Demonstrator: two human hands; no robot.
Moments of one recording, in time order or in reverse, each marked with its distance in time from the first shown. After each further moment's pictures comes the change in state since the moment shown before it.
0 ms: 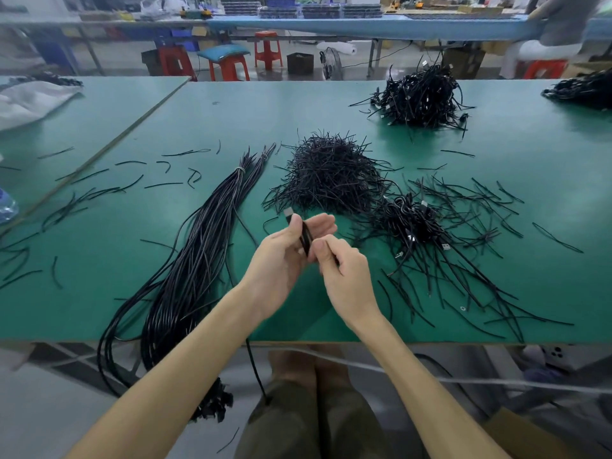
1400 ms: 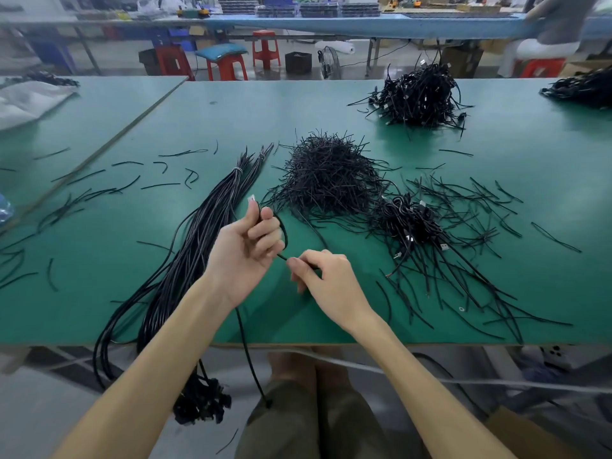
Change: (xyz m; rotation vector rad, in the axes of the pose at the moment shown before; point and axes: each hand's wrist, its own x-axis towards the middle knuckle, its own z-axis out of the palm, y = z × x) left_hand 0.000 0.033 -0.034 -0.342 0.000 -0.048; right_hand 0.003 0.001 0.006 -0.110 -0.263 0.077
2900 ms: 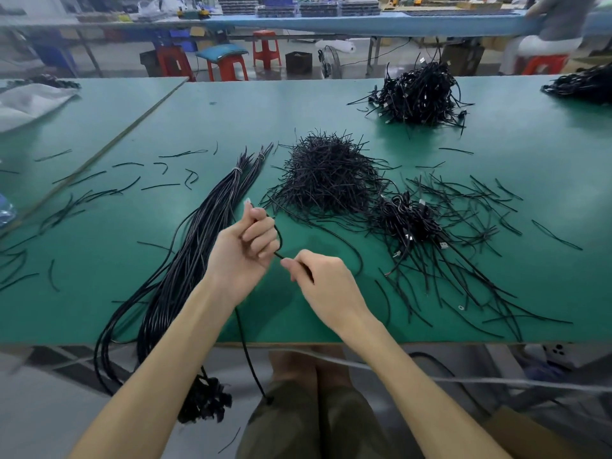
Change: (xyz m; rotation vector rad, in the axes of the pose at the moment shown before) left_hand 0.006 -0.004 -0.011 -0.162 -0.028 -0.013; right_hand -0.003 -0.002 0.005 -0.205 0.033 -0.050
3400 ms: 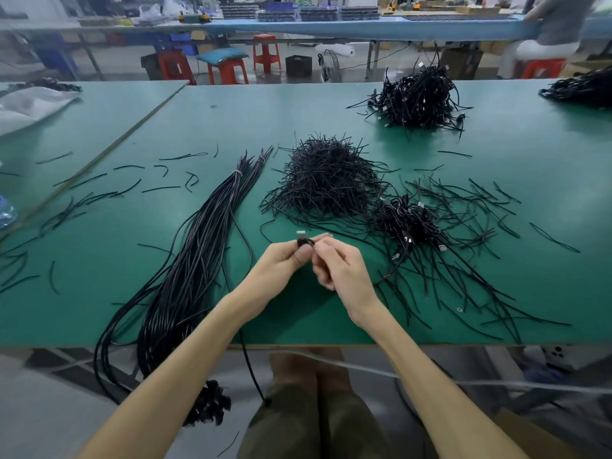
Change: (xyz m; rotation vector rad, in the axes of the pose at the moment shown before) left_hand 0.003 -0.042 0.000 1.153 -0.106 0.133; right_hand 0.007 0.007 -0.019 0.742 0.058 0.186
